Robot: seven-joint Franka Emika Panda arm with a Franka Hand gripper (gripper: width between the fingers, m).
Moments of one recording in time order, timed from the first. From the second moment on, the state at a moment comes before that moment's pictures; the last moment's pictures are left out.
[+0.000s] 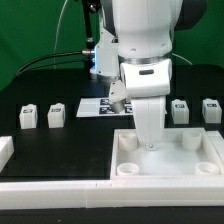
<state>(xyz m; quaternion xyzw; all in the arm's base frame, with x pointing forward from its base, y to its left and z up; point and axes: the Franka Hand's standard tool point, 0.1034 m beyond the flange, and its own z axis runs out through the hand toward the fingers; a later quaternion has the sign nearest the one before) 0.485 0.047 0.008 -0.73 -0.68 0.00 0.05</state>
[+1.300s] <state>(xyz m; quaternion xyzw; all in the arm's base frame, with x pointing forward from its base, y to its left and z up) 0.447 0.042 0.056 -0.84 -0.55 -0.01 0.02</state>
